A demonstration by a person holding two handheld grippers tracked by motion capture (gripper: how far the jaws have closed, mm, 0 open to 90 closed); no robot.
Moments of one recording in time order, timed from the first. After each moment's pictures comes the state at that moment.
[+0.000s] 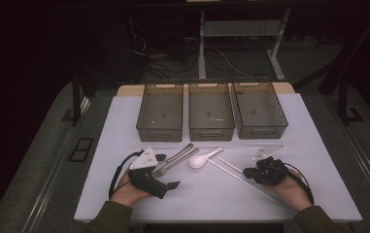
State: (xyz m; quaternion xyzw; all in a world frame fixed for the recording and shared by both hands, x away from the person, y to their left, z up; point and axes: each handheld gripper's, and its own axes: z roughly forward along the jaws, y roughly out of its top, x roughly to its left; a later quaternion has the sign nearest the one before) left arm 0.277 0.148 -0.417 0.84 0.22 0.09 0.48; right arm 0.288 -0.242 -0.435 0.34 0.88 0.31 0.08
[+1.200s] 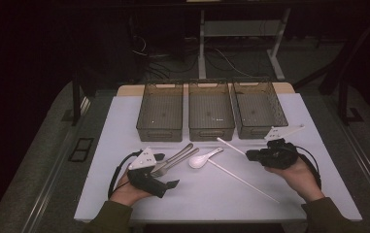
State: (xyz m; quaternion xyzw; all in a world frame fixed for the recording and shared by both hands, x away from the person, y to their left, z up) left arm 0.277 0.150 -0.420 0.84 0.23 0.10 0.49; right arm 0.304 -0.255 -0.377 0.34 0.85 0.39 0.08
